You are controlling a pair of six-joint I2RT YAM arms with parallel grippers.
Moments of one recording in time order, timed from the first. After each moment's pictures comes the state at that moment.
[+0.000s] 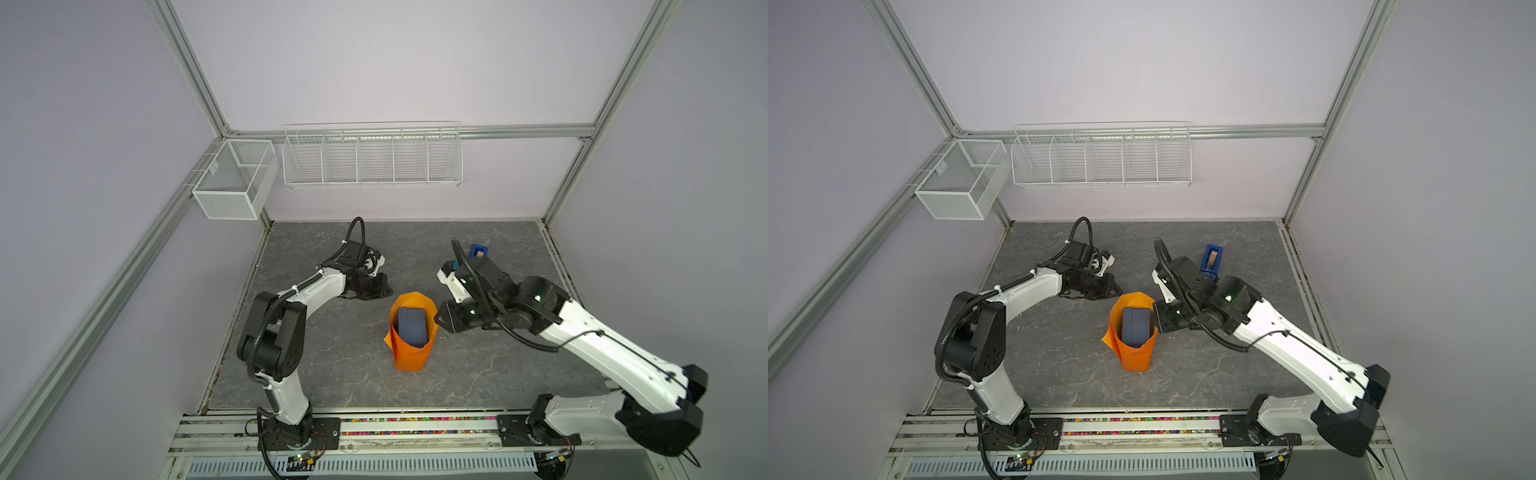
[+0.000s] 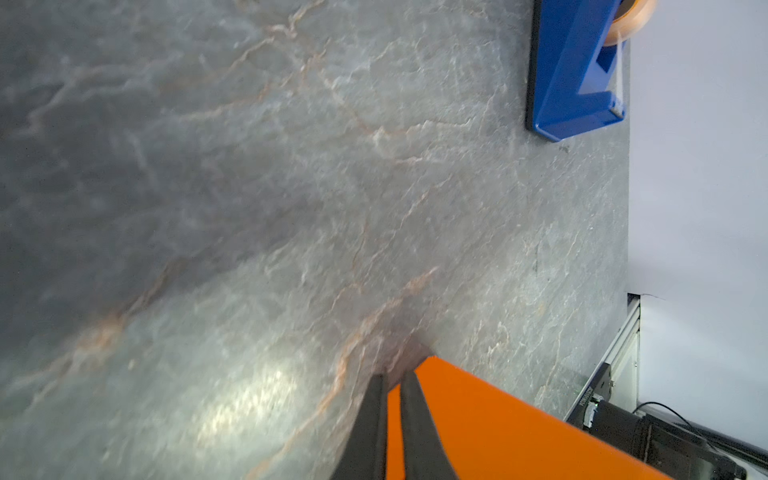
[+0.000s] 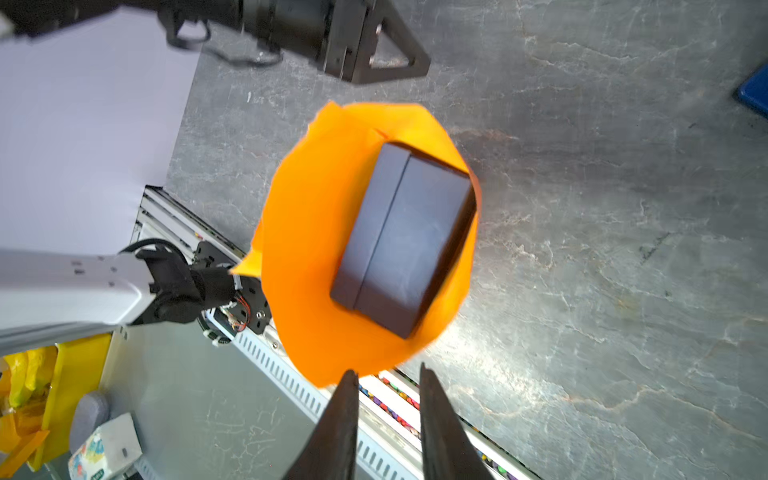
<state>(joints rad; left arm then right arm) -0.43 1.84 1.27 -0.48 0.58 -0.32 0.92 1.20 1.31 -1.05 -0.10 0.61</state>
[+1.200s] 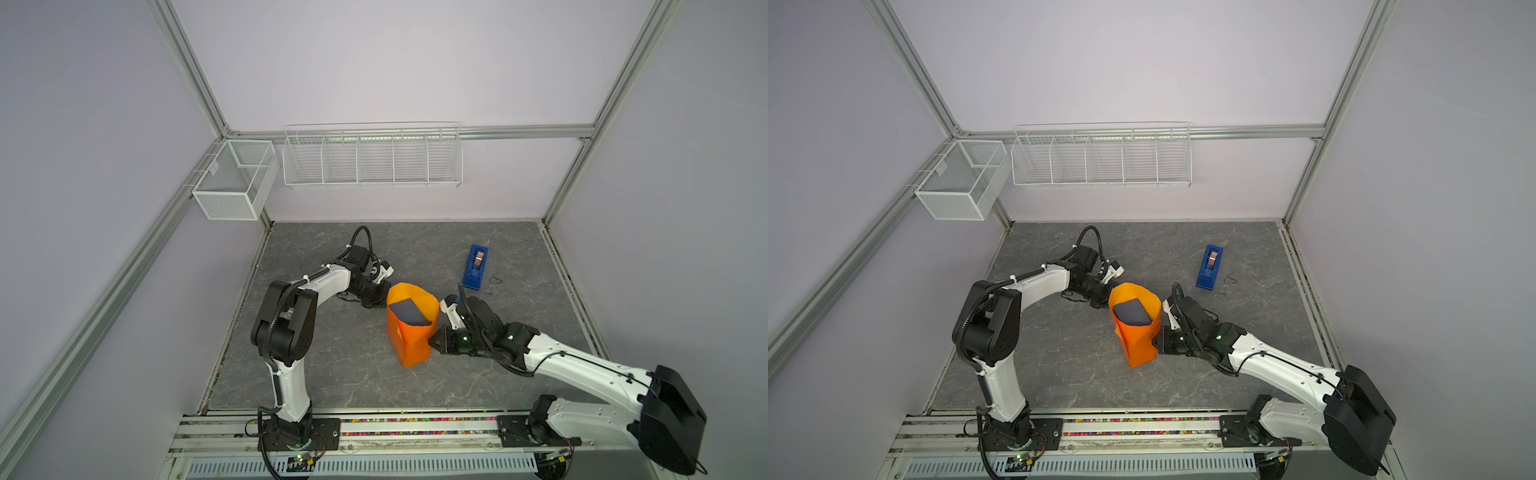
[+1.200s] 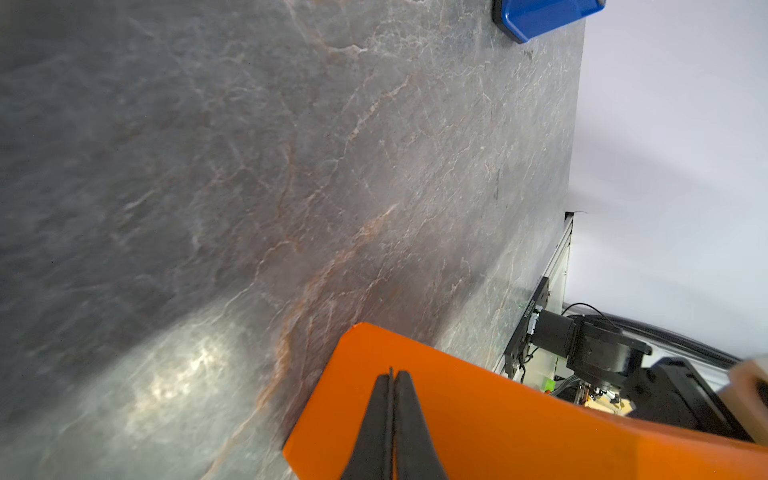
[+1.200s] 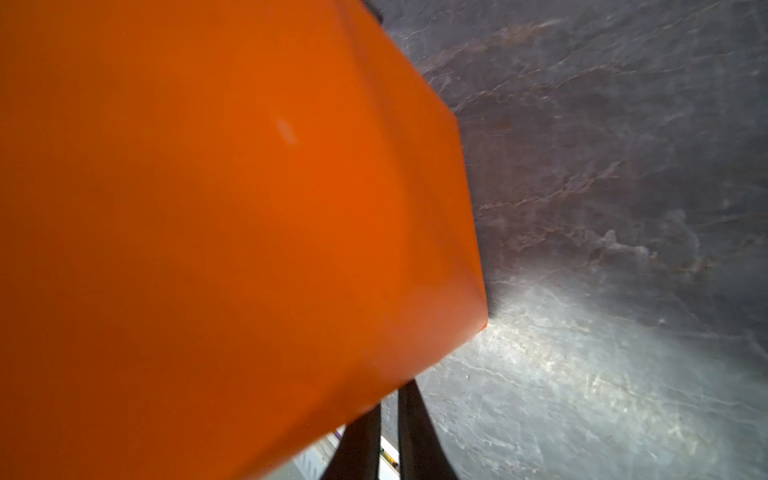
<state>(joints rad) -0.40 1.89 1.24 -0.59 0.81 -0.22 0.81 1.21 0.71 -0.34 -0.27 0.81</state>
